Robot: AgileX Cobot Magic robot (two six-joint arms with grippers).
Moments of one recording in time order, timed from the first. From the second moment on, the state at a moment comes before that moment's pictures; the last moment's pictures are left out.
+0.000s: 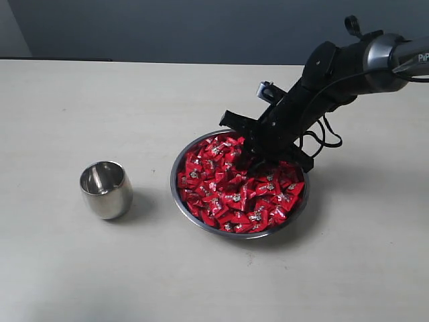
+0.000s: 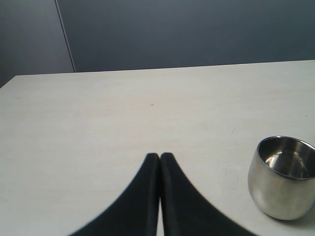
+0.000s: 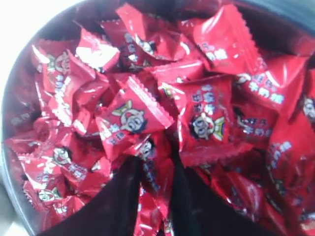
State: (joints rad) left arm 0.12 0.00 0.00 0.05 0.29 -0.02; right arm 0.52 2.07 -1.28 0.64 0.71 0.16
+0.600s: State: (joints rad) left arm 0.12 0.00 0.00 0.05 0.29 -0.02; right arm 0.52 1.98 -1.28 0.65 0.68 0.11
